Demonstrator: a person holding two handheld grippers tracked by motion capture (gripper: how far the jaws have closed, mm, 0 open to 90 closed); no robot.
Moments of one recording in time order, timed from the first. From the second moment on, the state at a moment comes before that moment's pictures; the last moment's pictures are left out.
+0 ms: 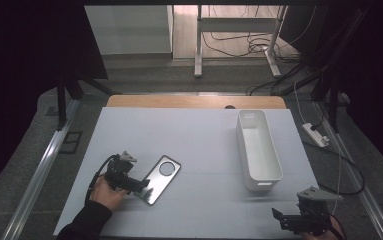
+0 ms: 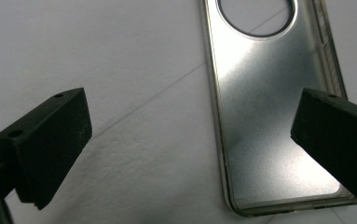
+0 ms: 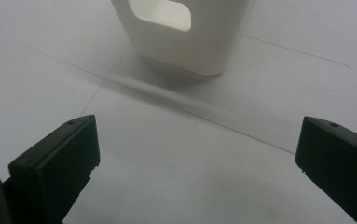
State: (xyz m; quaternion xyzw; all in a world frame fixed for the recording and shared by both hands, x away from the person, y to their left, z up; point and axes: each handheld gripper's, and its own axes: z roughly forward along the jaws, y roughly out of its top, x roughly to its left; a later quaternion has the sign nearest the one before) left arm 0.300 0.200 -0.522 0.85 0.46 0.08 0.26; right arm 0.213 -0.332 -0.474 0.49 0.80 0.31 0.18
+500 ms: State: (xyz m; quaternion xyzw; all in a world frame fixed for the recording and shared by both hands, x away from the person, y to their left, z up) left arm 0.303 0.192 -0.535 0.86 0.46 0.08 0.23; right arm 0.213 -0.332 -0.474 0.49 0.80 0.31 0.18
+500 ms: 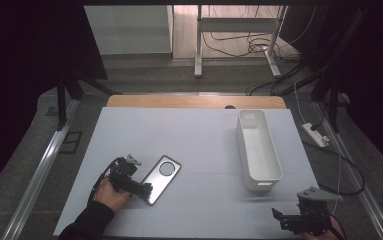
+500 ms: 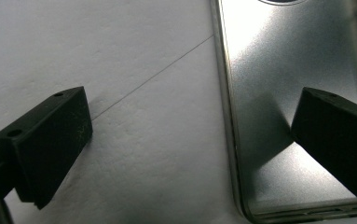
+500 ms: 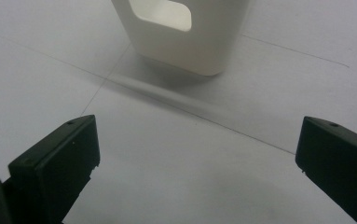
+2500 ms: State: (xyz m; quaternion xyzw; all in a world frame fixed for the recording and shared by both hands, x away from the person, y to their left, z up) left arm 0.270 0.202 -0.495 0.80 0.45 0.09 0.39; right arm 0.211 -0.331 -0.473 0.48 0.80 0.31 0.18
